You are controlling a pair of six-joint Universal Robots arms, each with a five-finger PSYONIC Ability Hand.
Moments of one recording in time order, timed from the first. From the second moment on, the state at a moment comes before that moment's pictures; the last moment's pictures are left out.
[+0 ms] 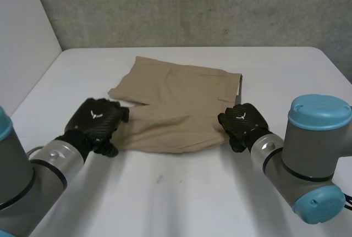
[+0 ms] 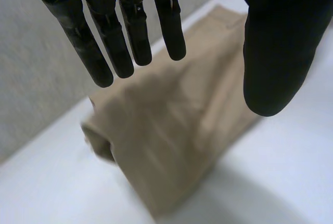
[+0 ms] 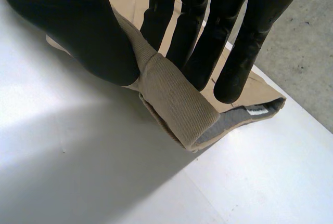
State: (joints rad) left arm 4.34 -1.68 -1.92 3.31 -1.42 3.52; right arm 2.05 -1.10 1.63 -0.19 1.47 2.71; left_hand 0.58 0.57 0.57 0.58 0.40; right_hand 0.96 1.17 1.20 1.19 0.99
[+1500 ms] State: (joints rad) left arm 4.40 -1.68 -1.70 3.07 -1.44 3.52; right arm 2.01 -1.24 1.54 0.10 1.46 2.62; left_hand 1.13 1.19 1.19 1.20 0.97; right_hand 0.96 1.17 1.20 1.19 0.99
